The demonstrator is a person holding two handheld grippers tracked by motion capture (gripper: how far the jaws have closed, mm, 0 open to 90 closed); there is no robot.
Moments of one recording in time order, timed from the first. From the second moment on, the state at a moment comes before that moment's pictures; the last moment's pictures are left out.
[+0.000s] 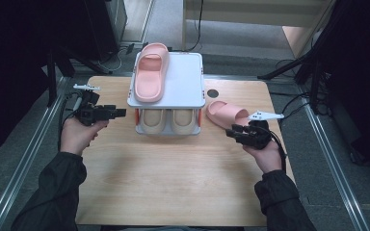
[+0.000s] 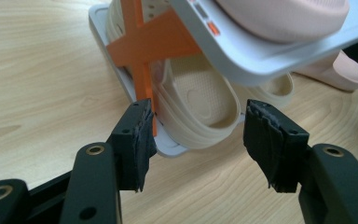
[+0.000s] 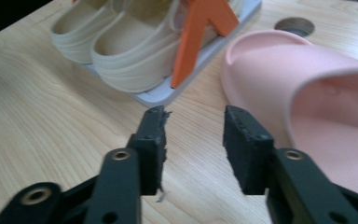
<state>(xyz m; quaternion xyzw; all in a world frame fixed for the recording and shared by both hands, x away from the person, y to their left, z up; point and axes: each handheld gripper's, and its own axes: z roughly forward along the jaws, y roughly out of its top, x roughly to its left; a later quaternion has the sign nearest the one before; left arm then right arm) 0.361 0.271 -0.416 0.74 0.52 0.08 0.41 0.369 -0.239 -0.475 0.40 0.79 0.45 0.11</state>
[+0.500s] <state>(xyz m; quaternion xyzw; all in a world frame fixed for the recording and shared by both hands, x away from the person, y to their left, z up) 0.338 0.265 -0.445 0.74 0.51 0.09 0.42 0.386 -0.273 -0.478 0.45 0.76 0.45 0.14</state>
